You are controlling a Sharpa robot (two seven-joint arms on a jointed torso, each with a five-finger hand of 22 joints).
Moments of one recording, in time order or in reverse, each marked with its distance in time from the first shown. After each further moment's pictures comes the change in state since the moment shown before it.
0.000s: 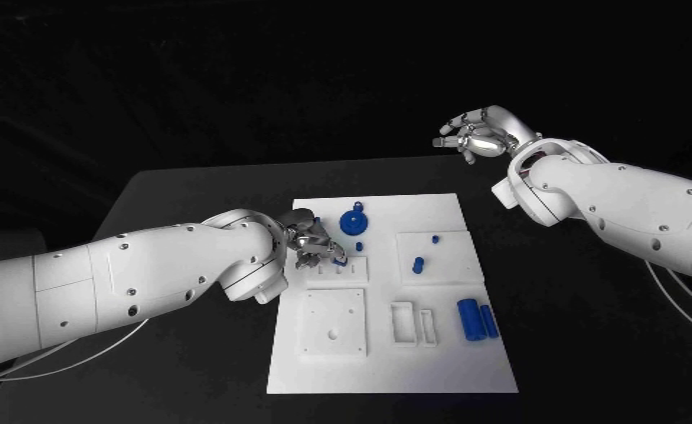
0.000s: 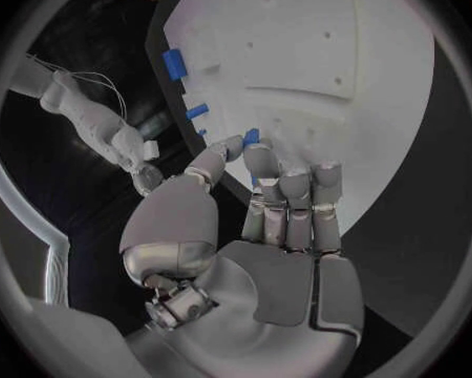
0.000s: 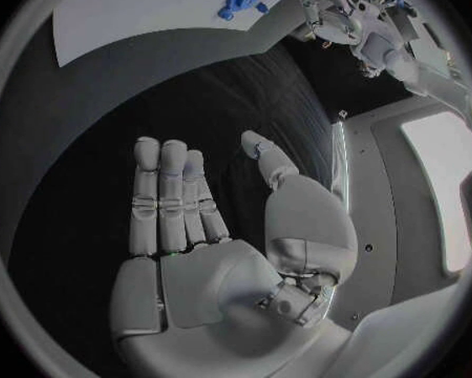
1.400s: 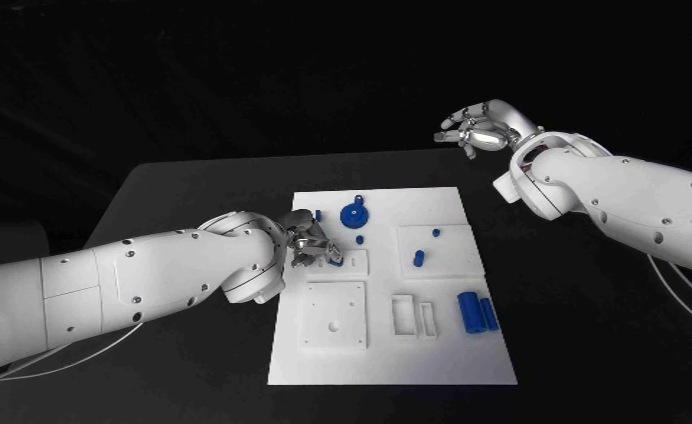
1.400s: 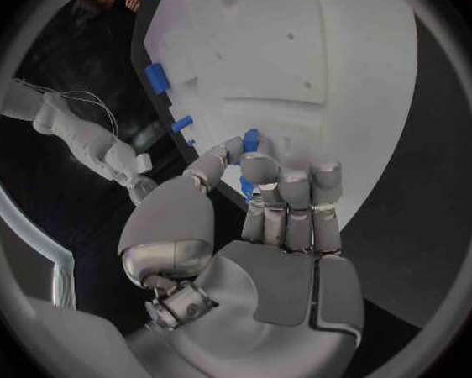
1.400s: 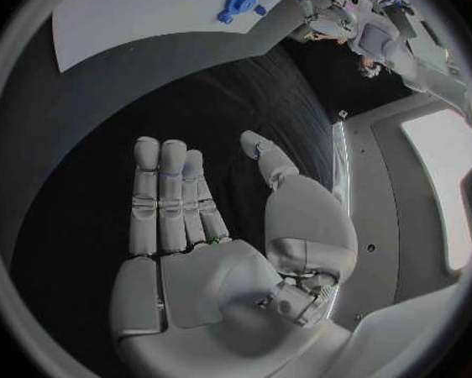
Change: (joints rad) left arm -0.036 0.001 0.000 -0.013 -0.106 -0.010 -0.009; left_hand -0.057 -0.003 0.158 0.001 -0.146 0.004 -0.003 0.000 -0.003 0.007 -0.007 0.099 -0.023 0.014 0.000 0.033 -0.002 0.009 0.013 -0.006 0.016 0.011; right arm 0.000 0.000 0.000 -0.002 0.004 0.018 -0.004; right_hand 0.000 0.000 0.000 0.000 0.019 -0.009 0.002 0.000 -0.003 -0.009 0.002 0.000 -0.012 -0.005 0.006 -0.003 -0.004 0.001 -0.003 0.004 -0.007 0.001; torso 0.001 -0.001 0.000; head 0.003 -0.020
